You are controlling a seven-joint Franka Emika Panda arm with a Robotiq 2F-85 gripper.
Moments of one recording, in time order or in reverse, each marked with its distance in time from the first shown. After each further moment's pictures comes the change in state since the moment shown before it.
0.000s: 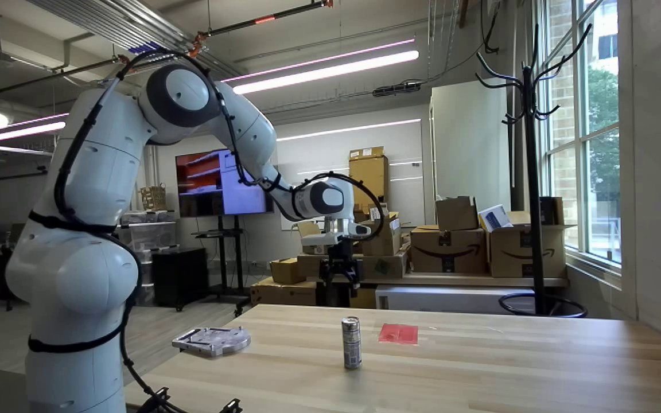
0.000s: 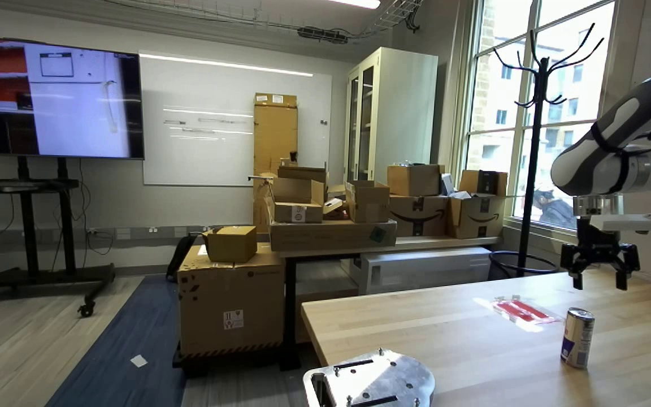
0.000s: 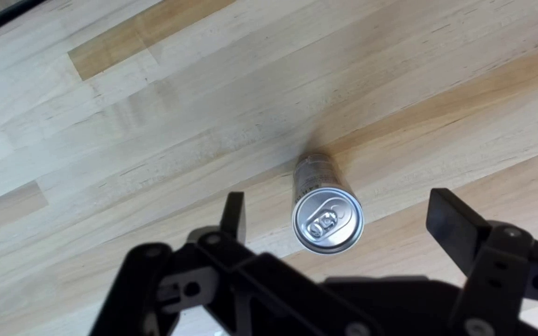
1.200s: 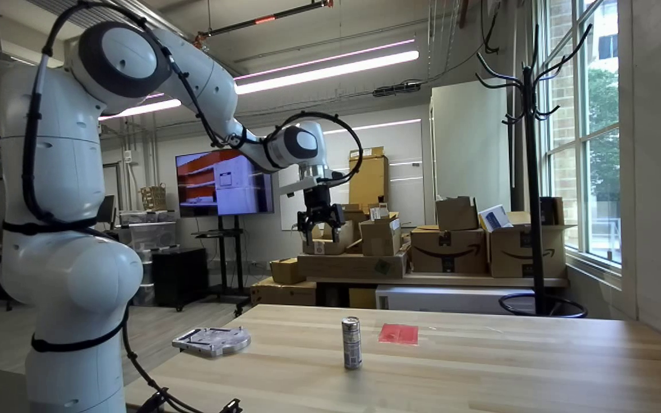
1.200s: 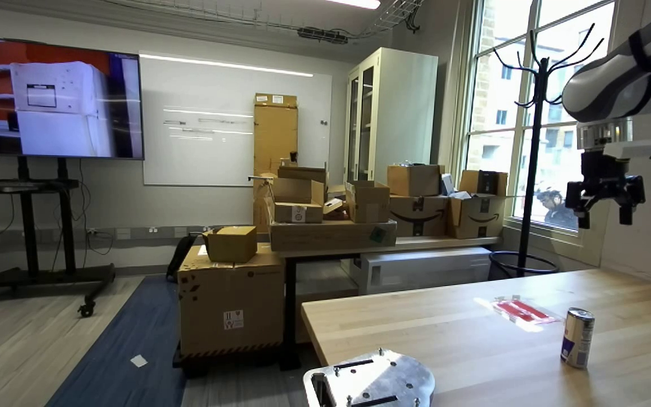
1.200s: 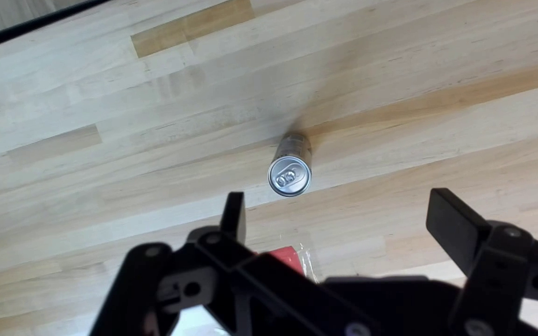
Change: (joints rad) arm 0.087 -0.309 0.012 -0.009 -0.127 -0.216 -0.003
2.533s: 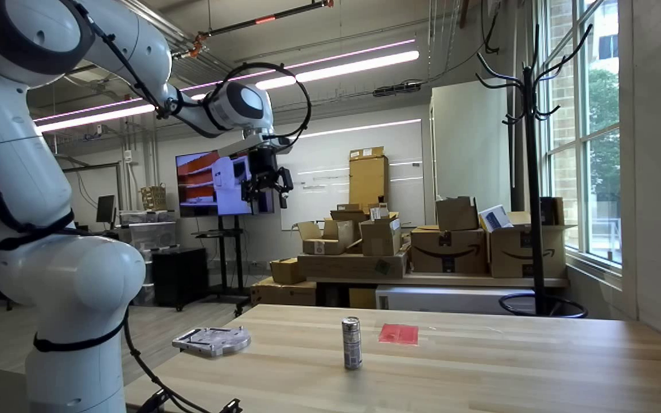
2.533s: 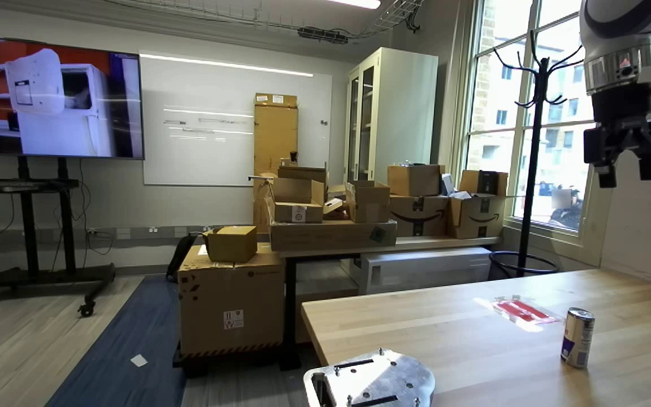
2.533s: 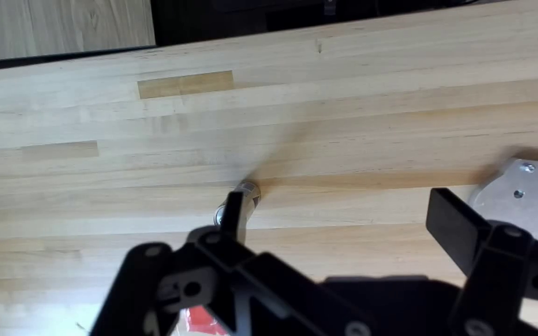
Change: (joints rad) arm 0.056 -0.367 0.167 -0.119 -0.058 -0.301 0.006
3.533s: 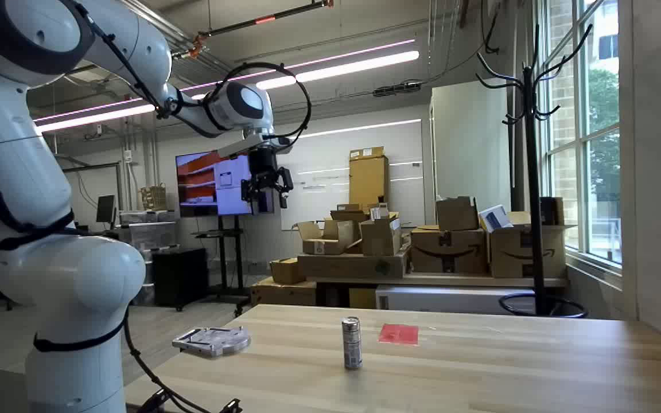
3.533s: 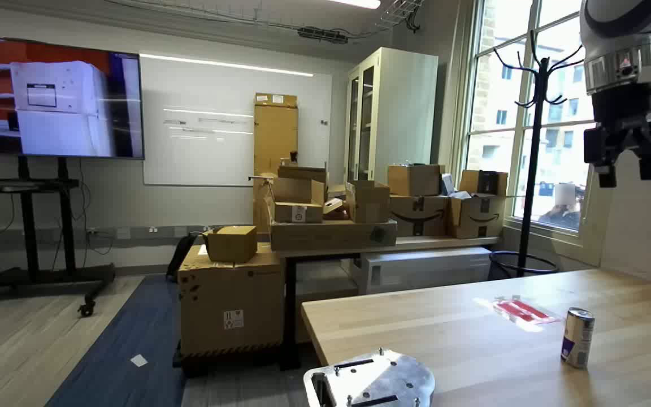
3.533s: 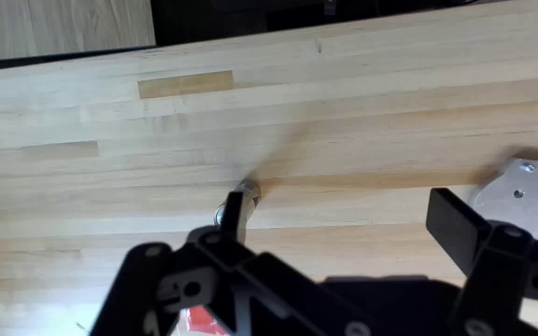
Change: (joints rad) arm 0.000 -0.001 0.000 0.000 0.000 0.000 0.000
